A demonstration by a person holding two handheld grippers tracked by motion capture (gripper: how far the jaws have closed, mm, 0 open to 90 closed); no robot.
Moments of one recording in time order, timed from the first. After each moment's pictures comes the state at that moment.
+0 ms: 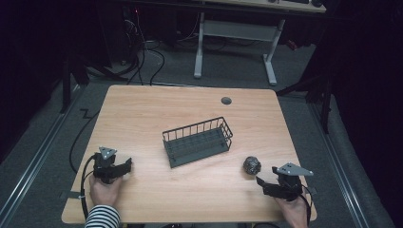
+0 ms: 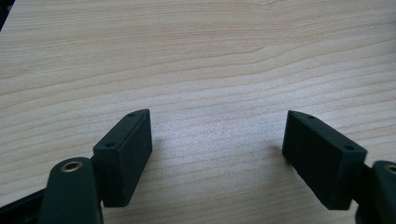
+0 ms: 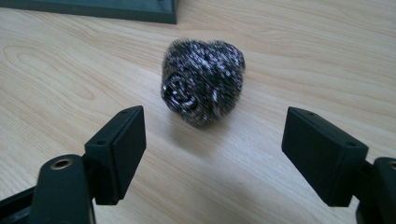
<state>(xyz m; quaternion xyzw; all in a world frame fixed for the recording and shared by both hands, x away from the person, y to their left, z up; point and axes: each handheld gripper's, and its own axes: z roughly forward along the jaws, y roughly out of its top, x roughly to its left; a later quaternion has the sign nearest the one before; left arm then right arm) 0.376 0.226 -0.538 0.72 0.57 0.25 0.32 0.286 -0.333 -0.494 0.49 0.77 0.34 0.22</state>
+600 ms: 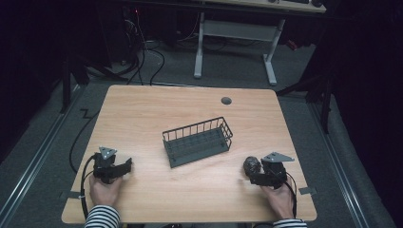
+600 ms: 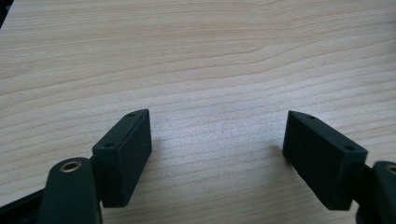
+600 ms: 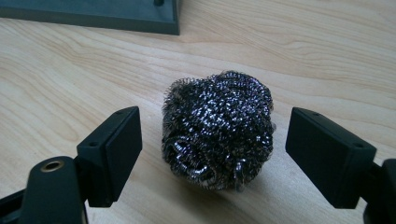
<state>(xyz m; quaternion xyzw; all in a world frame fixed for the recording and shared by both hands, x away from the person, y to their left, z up) 0.376 0.226 -0.538 0.72 0.57 0.24 0.32 0.328 -0.305 -0.504 0.50 0.78 0.33 0.20</state>
